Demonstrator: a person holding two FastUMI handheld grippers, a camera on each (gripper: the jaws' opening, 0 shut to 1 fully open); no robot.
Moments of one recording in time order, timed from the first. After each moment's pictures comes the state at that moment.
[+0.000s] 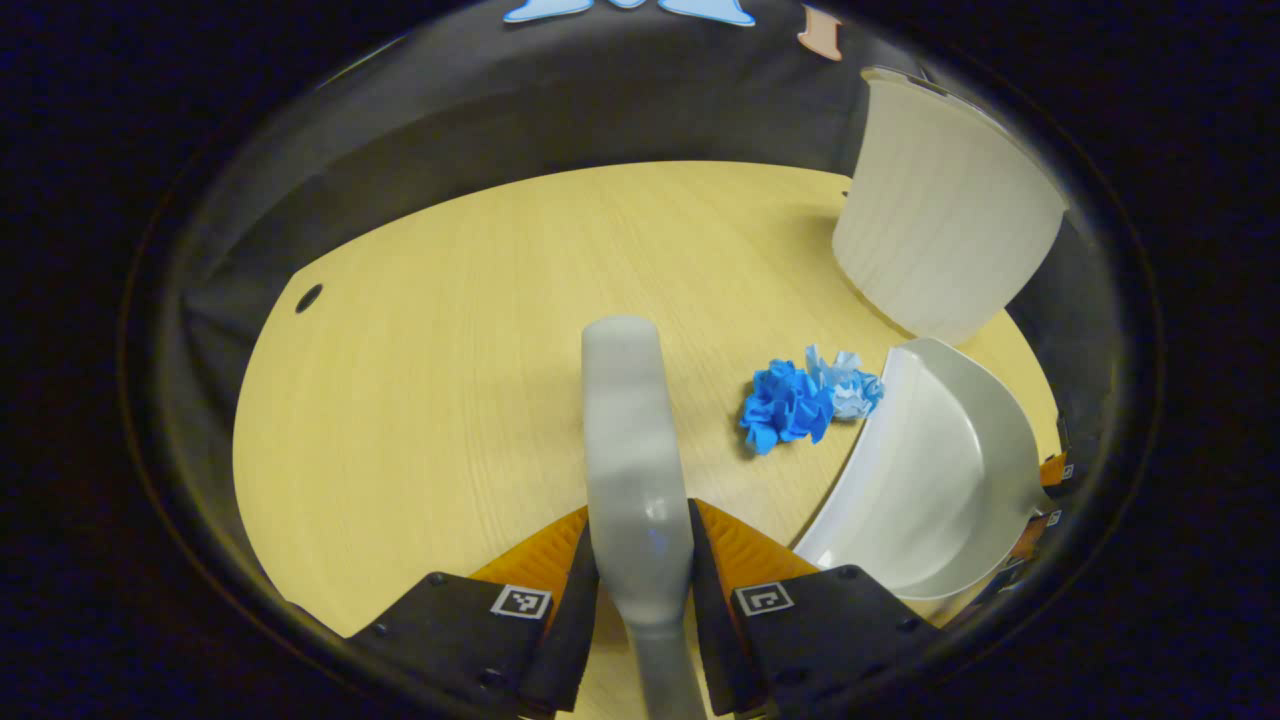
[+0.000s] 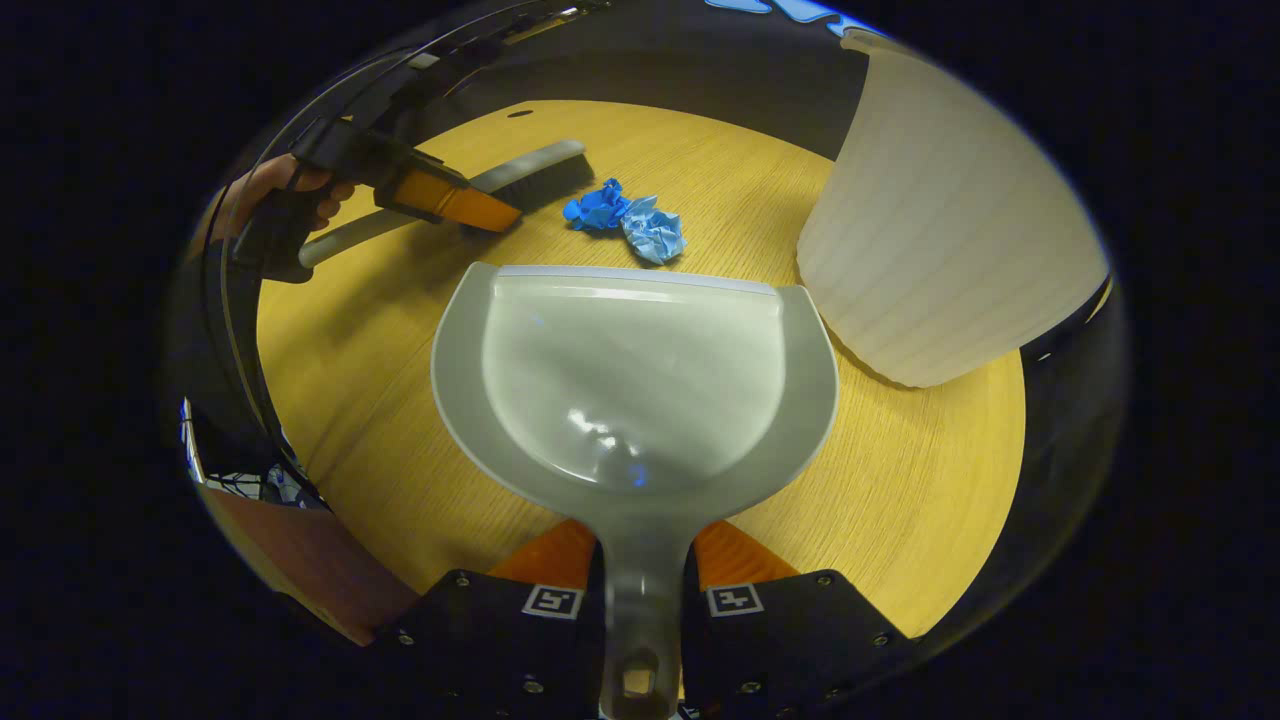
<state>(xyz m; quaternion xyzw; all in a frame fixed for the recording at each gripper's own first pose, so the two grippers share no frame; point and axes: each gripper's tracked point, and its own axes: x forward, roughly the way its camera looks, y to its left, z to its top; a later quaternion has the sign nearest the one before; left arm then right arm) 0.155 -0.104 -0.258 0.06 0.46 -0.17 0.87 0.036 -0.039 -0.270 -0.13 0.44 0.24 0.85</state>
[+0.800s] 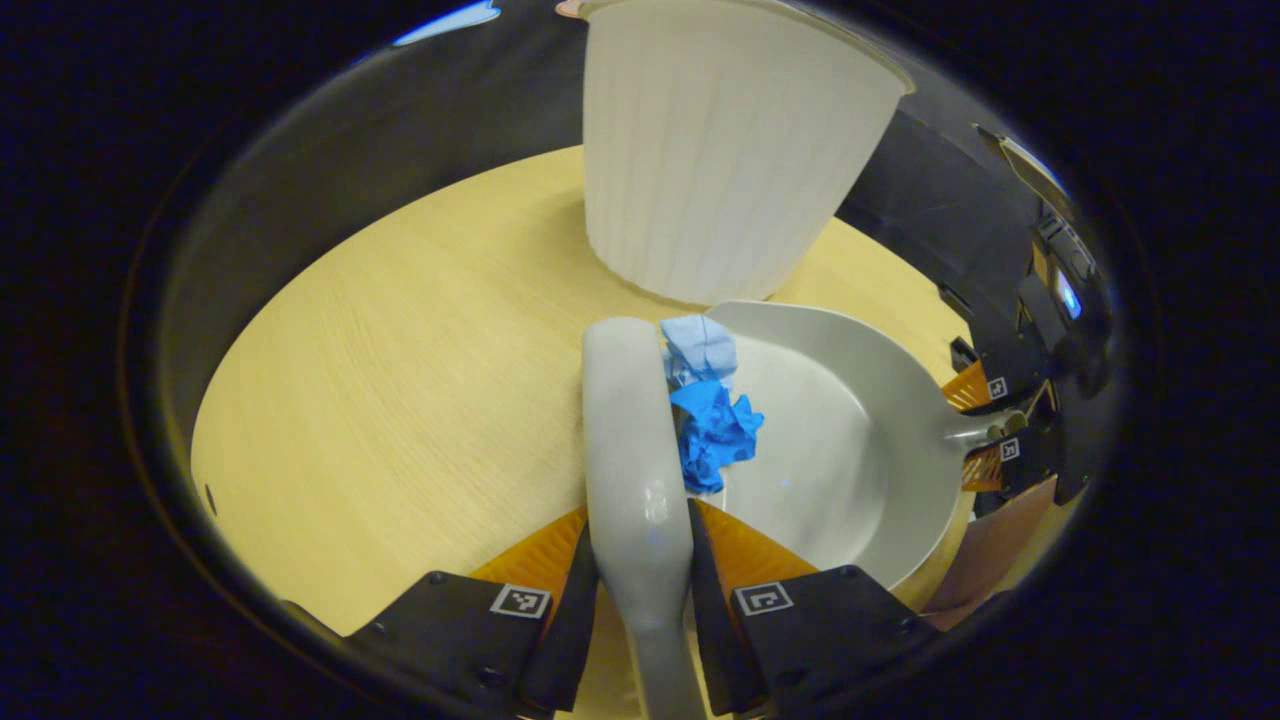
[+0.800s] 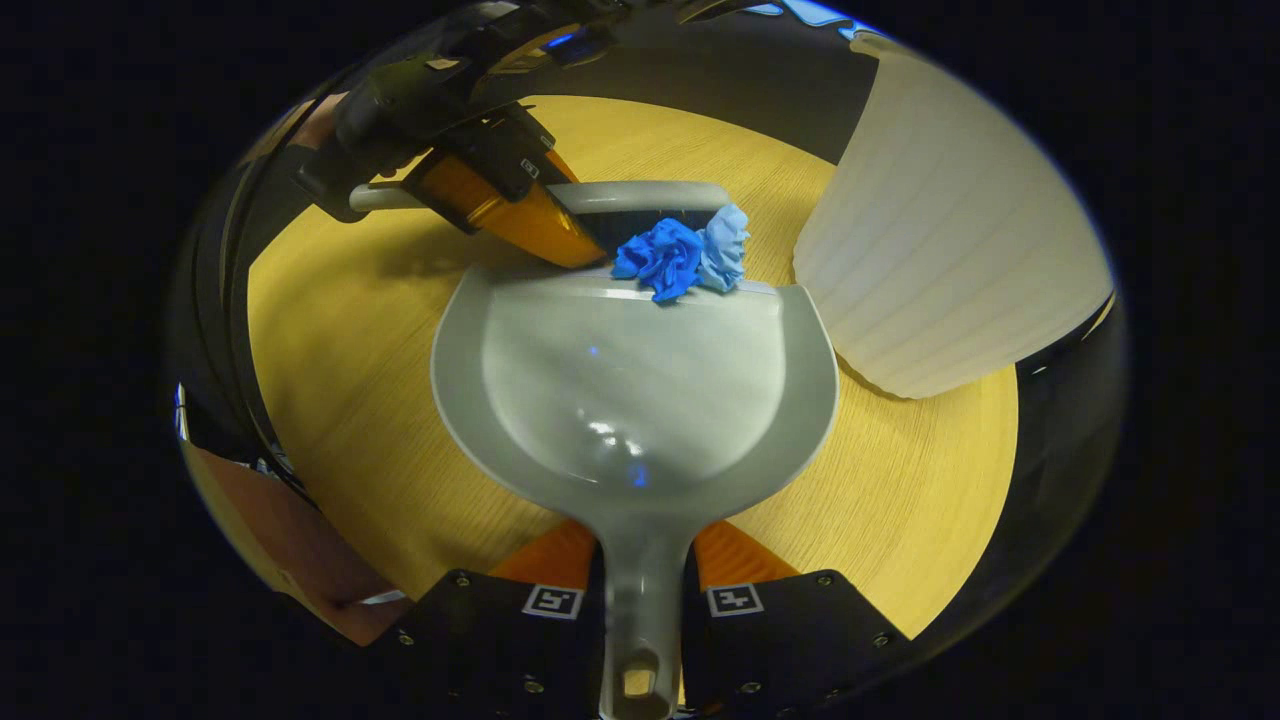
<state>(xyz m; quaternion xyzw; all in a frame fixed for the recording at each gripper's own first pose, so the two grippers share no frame) 0.160 -0.178 -0.226 0.16 0.44 -0.44 0.76 0.022 -0.025 -0.231 -0.15 0.44 0.24 0.85</state>
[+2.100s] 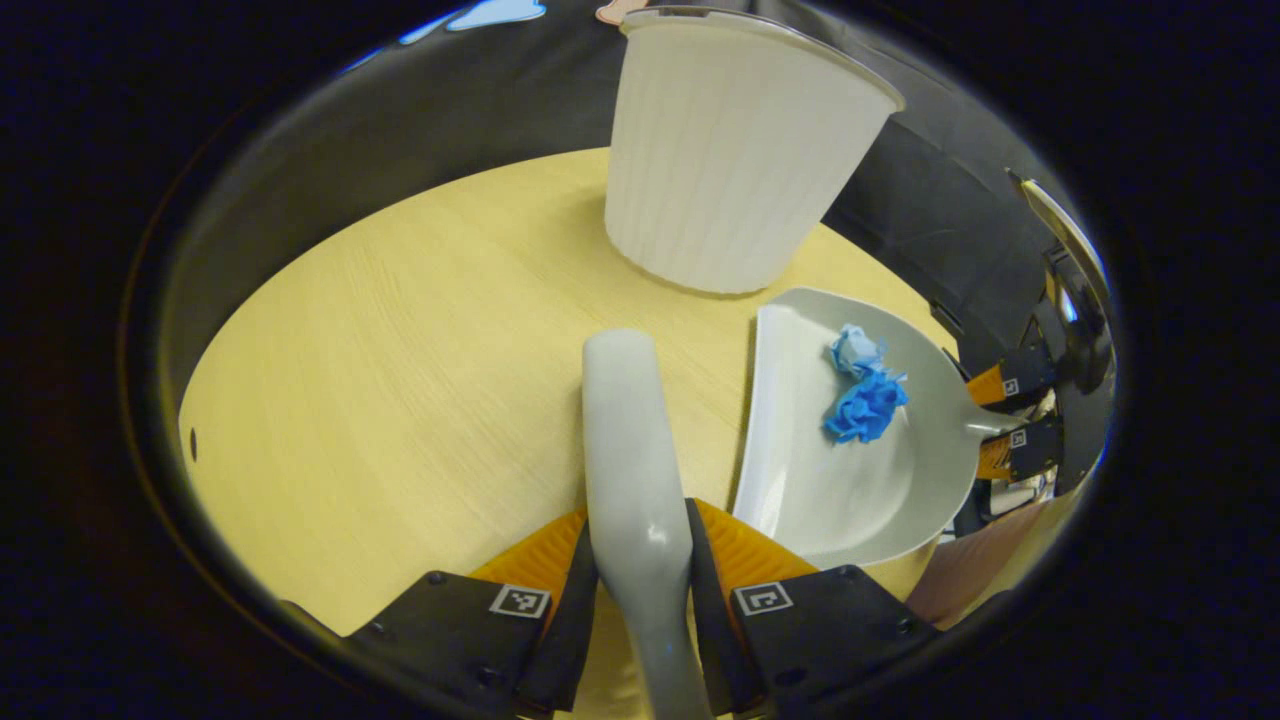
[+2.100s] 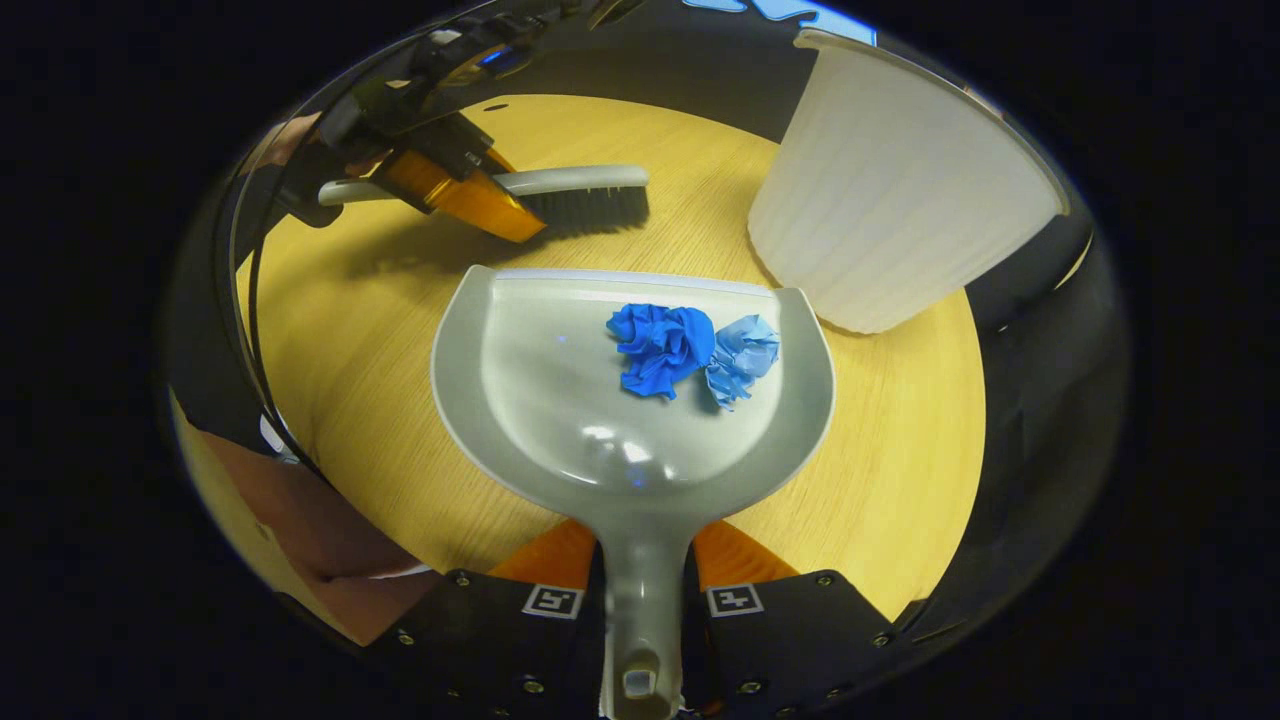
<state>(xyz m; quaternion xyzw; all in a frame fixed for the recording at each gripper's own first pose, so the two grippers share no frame) 0.169 -0.132 -0.241 0.12 0.45 -0.42 0.78 -0.005 -0.071 -0.218 -0.14 0.44 0.18 0.87</state>
